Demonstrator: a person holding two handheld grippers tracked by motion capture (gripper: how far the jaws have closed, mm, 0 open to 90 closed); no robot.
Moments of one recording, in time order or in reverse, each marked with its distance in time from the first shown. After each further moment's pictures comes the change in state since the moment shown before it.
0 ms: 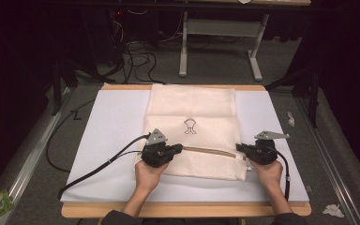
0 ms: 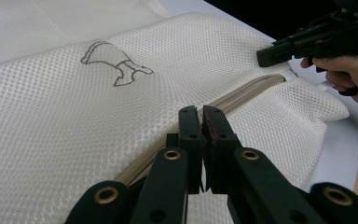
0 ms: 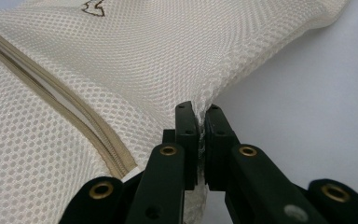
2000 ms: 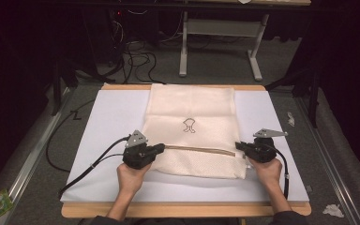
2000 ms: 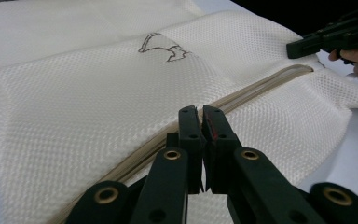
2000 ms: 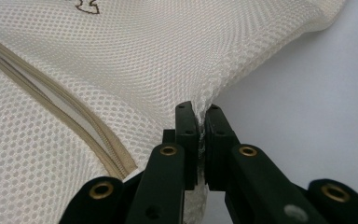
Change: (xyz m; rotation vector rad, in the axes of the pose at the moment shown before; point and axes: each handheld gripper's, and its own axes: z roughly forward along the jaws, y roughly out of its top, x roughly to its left) left arm 0.022 -0.014 -0.043 -0.010 0.102 -0.014; right arm 0.001 0.007 0.002 0.005 -0.021 -0.021
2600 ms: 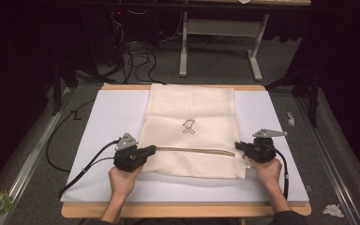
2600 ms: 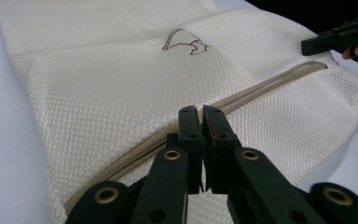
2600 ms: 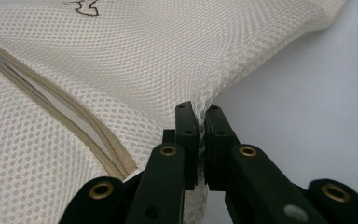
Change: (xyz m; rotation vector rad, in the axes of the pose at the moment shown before) left arm 0.013 -0.013 -0.016 -0.014 0.028 -0.034; right arm 0.001 0.000 0.000 -0.003 0.003 0.002
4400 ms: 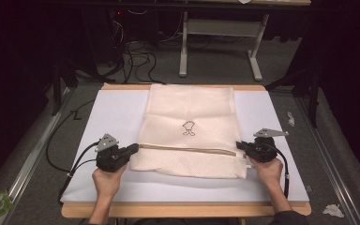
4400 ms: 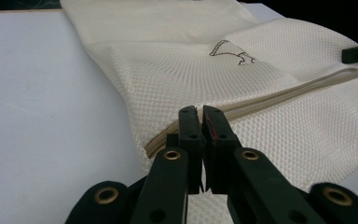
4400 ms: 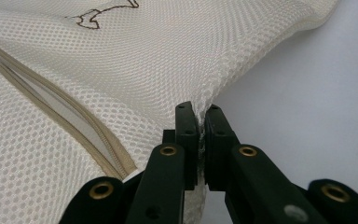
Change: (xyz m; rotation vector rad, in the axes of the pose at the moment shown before) left arm 0.031 -0.013 -0.033 -0.040 0.105 -0.049; right arm 0.000 0.001 -0.003 0.003 -0.022 -0.006
